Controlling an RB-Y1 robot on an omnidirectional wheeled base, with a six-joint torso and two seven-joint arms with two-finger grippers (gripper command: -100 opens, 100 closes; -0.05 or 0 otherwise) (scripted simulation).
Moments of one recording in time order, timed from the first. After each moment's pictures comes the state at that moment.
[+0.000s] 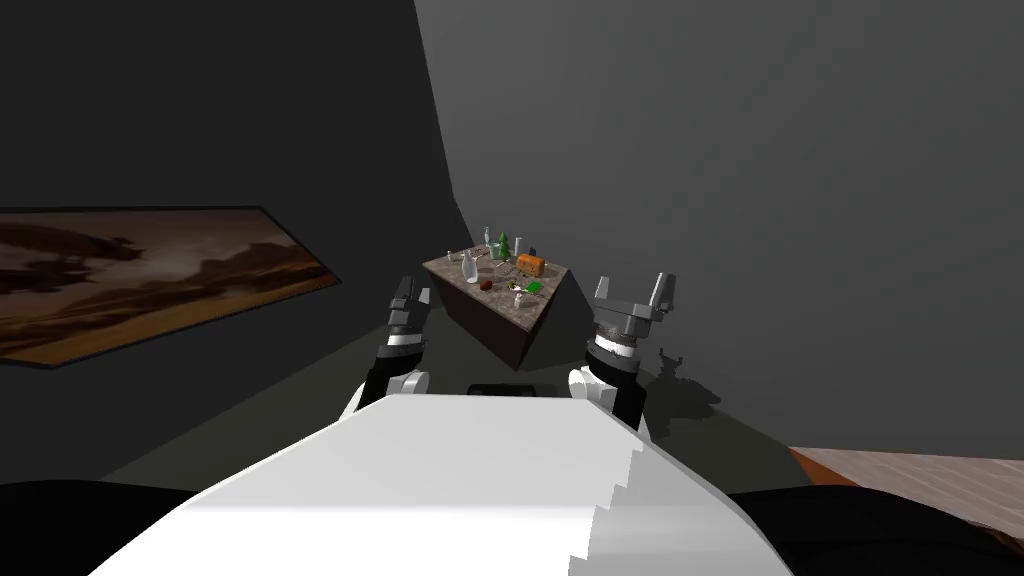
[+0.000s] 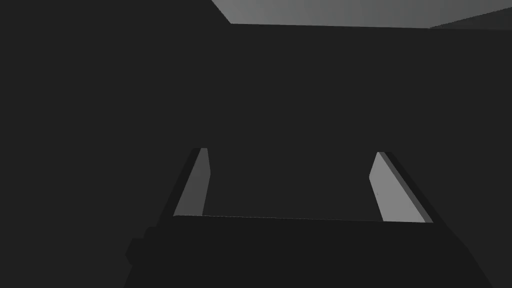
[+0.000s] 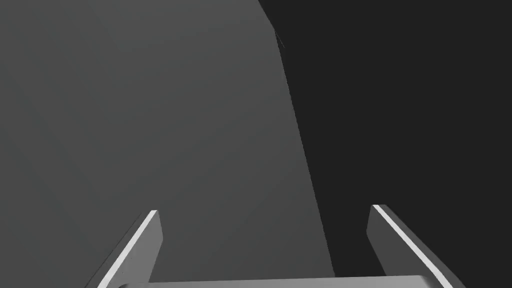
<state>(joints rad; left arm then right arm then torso) 0.54 0.05 -0.05 -2.24 0.01 -0.43 -0.07 0.52 0.03 0.07 -2.38 -0.12 -0.60 -0.06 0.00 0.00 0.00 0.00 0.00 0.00</state>
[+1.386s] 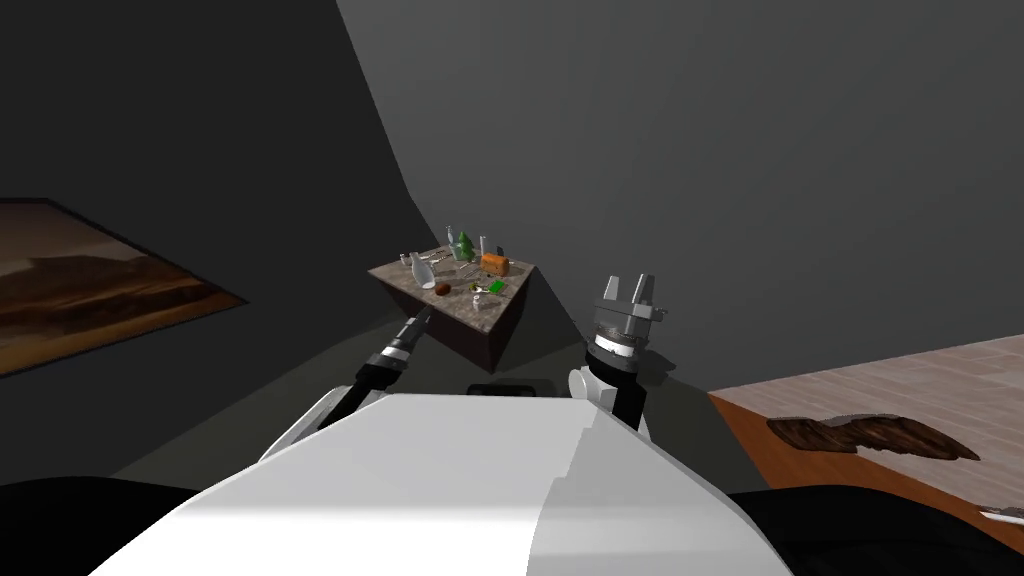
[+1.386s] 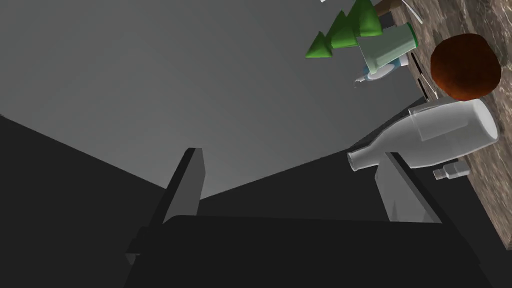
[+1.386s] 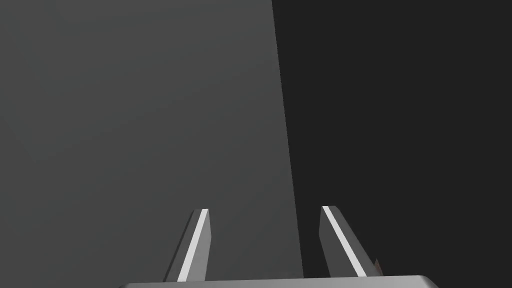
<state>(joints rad) 0.61 0.45 -0.01 -2.08 -0.07 -0.26 -0.10 0.52 0.03 0.07 -2.38 -0.12 -0.60 -0.06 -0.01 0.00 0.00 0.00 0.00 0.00</state>
